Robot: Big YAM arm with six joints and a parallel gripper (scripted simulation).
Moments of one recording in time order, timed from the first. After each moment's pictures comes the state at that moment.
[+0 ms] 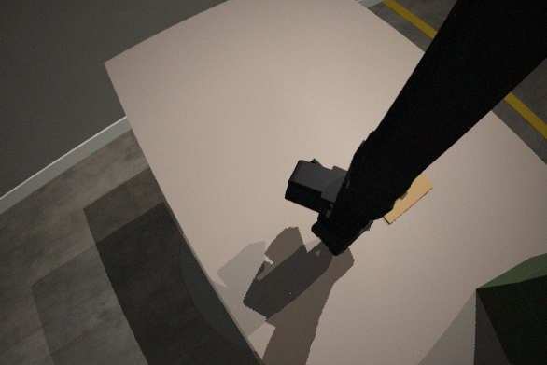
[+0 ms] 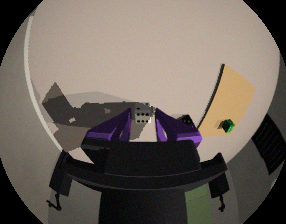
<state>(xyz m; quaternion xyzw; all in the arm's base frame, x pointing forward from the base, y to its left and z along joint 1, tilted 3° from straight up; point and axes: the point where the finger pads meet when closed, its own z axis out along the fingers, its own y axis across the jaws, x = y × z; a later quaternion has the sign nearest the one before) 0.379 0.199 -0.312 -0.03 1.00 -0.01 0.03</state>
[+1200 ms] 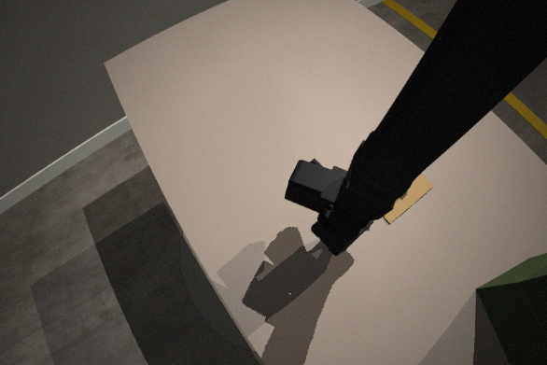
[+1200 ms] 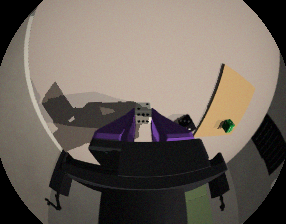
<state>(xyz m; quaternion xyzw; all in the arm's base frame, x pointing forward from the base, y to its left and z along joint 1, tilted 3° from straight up) 0.379 0.199 -0.312 -0.03 1.00 -0.01 0.03</state>
